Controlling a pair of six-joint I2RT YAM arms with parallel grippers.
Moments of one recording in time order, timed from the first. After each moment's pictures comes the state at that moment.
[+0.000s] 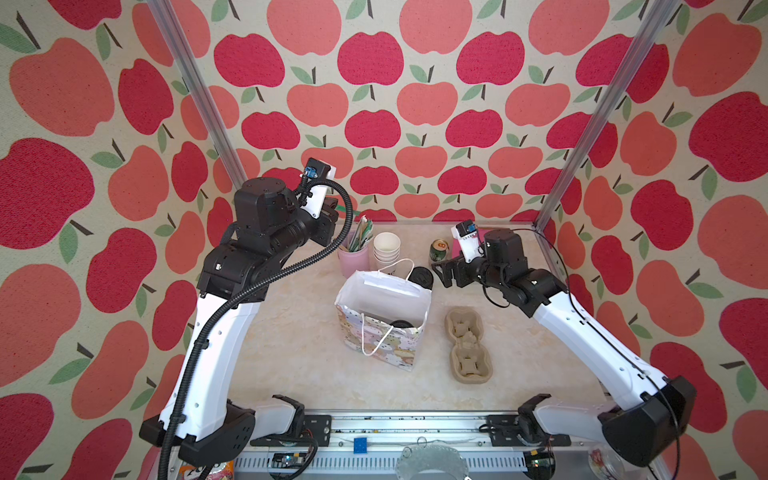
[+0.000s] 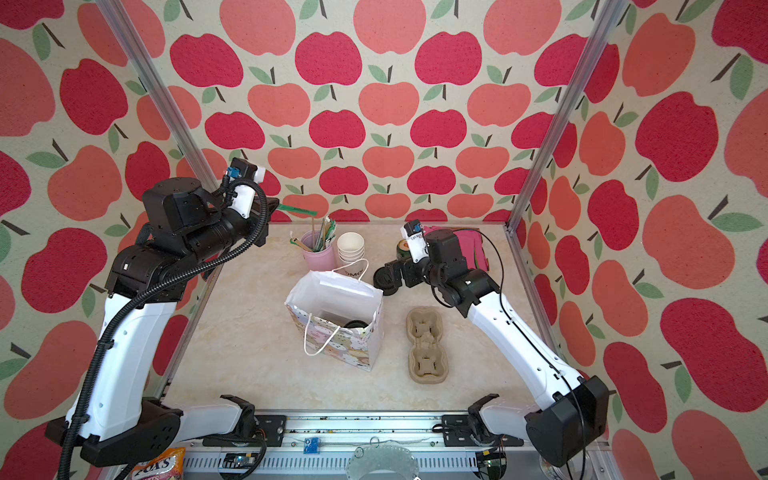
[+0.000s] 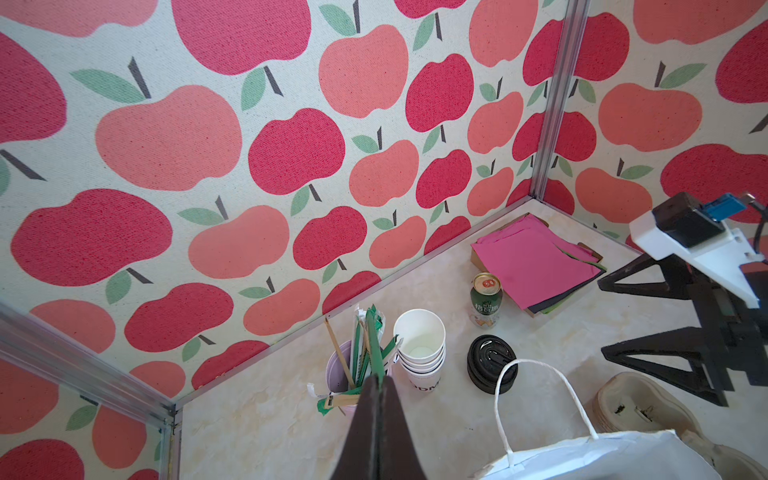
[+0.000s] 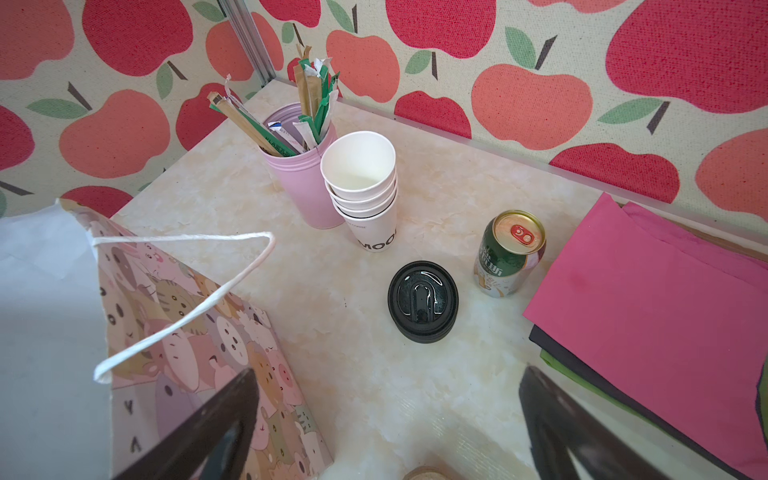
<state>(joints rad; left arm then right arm) -0.38 1.28 1.92 -0.88 0.10 0.22 0.58 1.26 1.23 -0.51 -0.13 0.05</state>
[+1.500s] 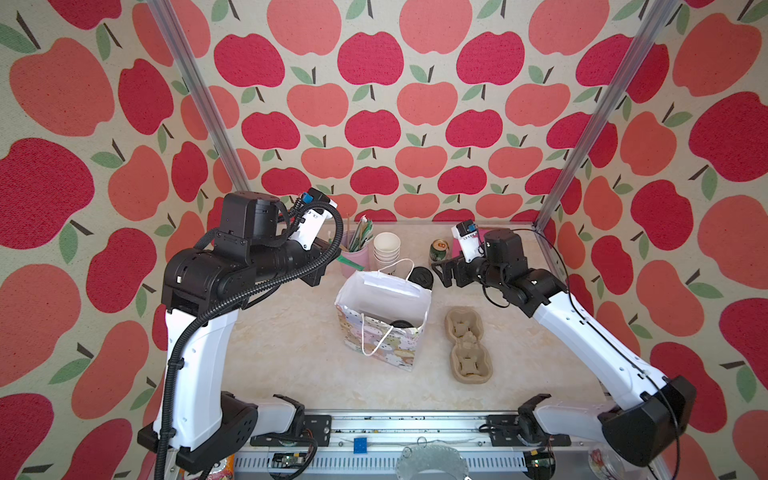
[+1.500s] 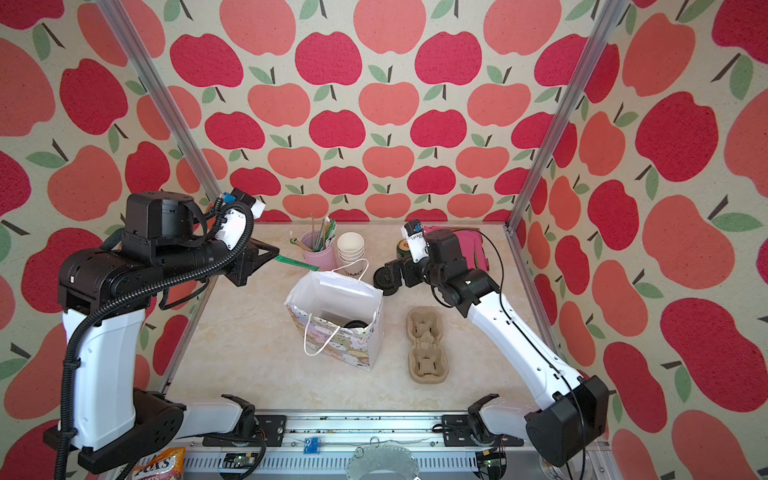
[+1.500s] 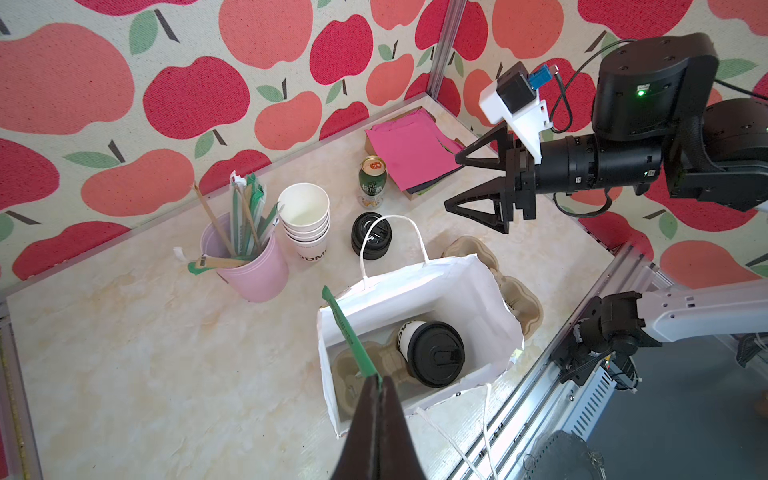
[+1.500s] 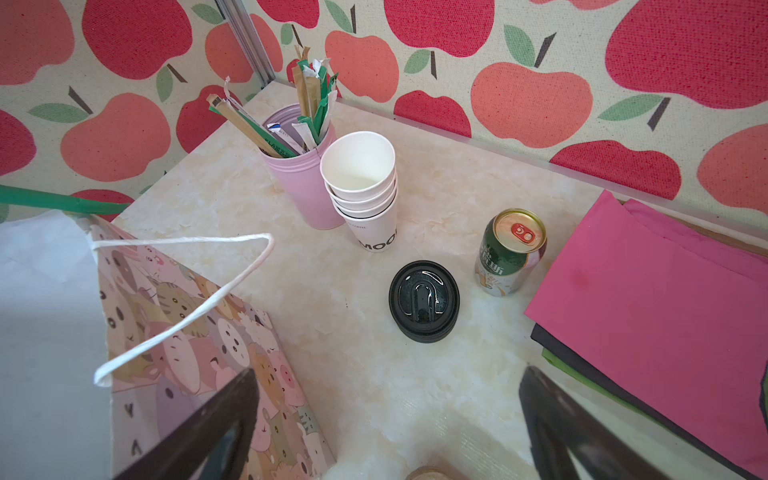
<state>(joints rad) -0.38 1.34 2.19 -1.47 0.33 0.12 0.58 1.26 1.23 -0.51 -0.13 0.06</state>
